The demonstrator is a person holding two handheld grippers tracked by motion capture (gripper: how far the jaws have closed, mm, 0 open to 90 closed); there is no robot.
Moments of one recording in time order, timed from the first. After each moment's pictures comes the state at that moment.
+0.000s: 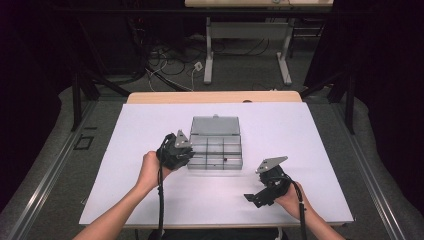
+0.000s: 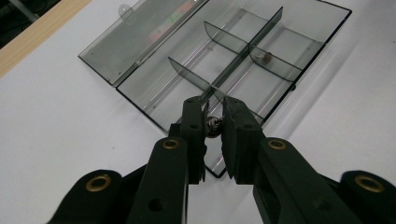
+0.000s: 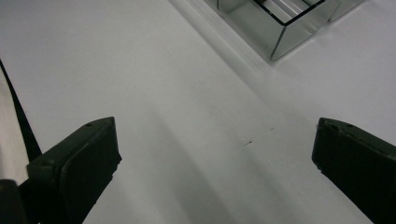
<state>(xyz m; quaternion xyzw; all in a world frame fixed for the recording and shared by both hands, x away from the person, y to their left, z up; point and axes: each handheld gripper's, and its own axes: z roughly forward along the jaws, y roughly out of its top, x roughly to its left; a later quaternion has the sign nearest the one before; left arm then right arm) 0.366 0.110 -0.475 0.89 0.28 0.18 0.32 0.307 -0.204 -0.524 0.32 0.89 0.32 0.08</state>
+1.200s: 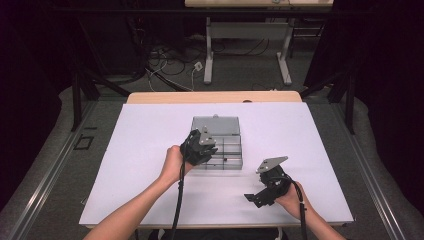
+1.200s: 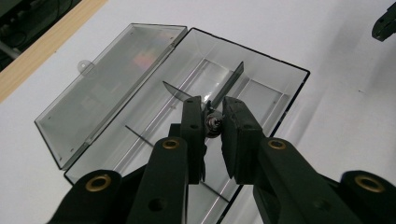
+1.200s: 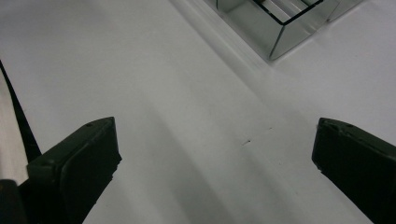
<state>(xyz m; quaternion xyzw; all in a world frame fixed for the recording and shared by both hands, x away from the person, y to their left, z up) 0.378 0.052 -0.476 0.90 0.23 0.17 0.34 0.307 -0.205 -0.523 0.32 0.89 0.32 0.08</state>
